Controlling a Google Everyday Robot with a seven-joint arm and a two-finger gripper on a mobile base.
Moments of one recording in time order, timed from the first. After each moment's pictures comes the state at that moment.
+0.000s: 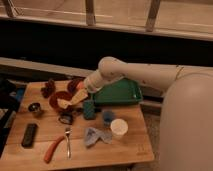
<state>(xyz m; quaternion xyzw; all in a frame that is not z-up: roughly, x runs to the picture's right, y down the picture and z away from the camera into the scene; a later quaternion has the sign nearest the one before) -0.138 0.016 0.756 -0.33 -0.29 0.28 0.85</state>
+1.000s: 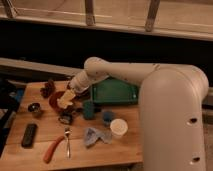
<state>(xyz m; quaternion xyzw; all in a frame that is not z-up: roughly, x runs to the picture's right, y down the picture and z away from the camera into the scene) -0.206 0.018 0.777 -0.35 -0.32 0.24 0.85</state>
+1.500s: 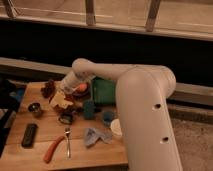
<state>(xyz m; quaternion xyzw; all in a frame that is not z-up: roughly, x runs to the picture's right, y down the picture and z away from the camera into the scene) -0.261 0.034 0.804 -0.38 -0.33 0.20 0.84</state>
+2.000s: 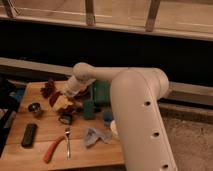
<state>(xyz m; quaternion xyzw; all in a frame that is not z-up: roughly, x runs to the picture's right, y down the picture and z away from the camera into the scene) -0.245 0.056 0.835 -0.40 -0.31 0.21 0.83</state>
